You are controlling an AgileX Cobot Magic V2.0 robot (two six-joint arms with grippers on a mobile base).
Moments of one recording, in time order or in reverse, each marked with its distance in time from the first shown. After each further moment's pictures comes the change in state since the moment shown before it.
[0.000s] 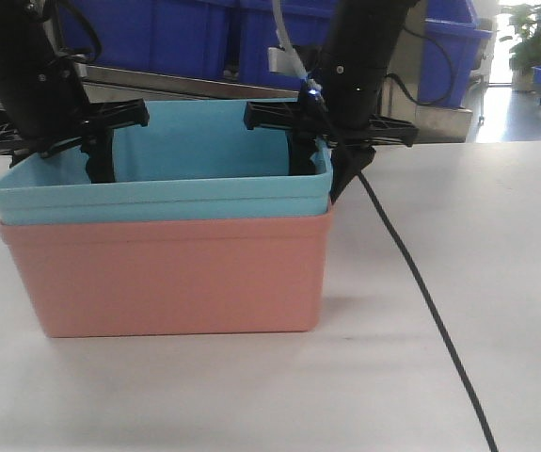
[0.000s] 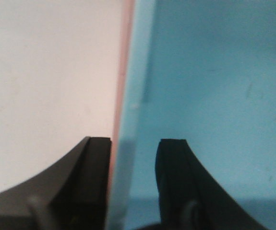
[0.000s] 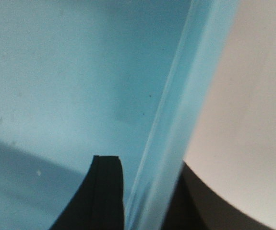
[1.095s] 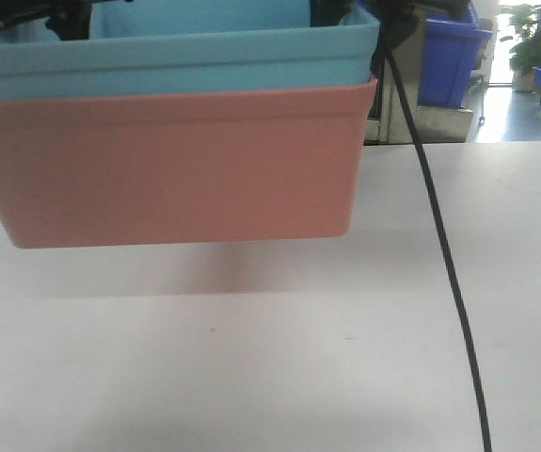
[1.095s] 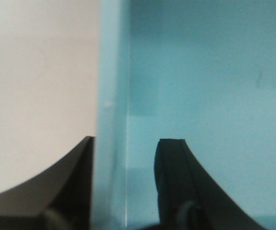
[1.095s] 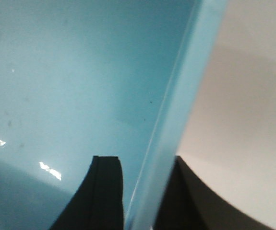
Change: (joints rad) left arm -0.115 -0.294 -0.001 0.167 0.170 -0.145; right arm 0.007 -0.279 0.013 -0.010 0.147 0.022
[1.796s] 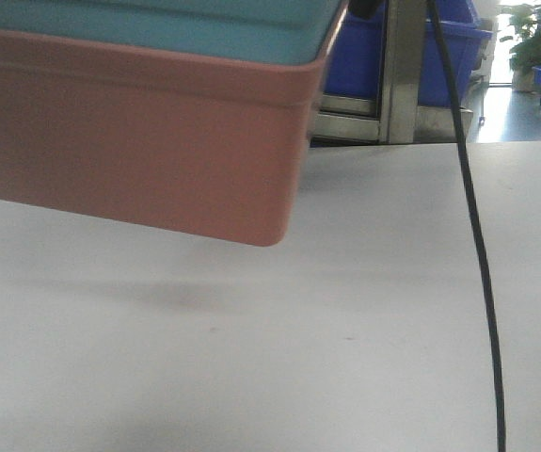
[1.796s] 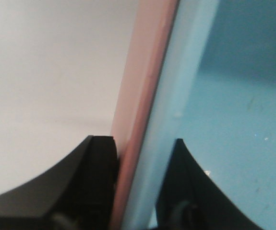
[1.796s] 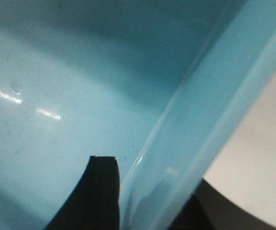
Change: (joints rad) left arm -0.002 -0.171 0.000 0.010 0.068 0.020; right arm 0.000 -0.129 0.000 0.060 0.066 0.008
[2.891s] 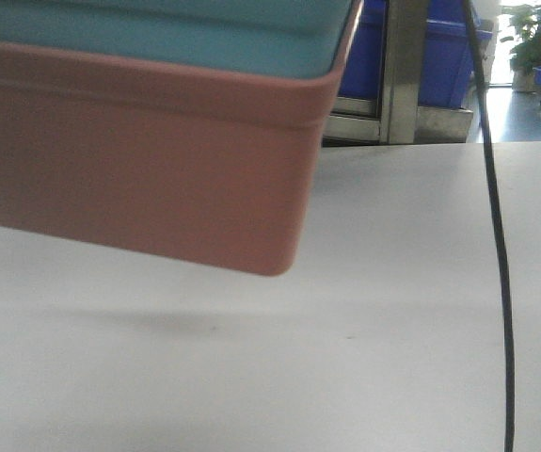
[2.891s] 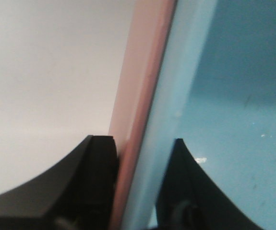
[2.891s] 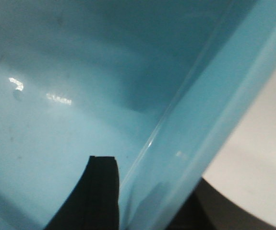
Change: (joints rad) left arm -0.045 -0.154 0.171 -0.006 -0.064 -0.022; right arm 0.002 -0.106 0.112 0.005 -0.019 -0.016
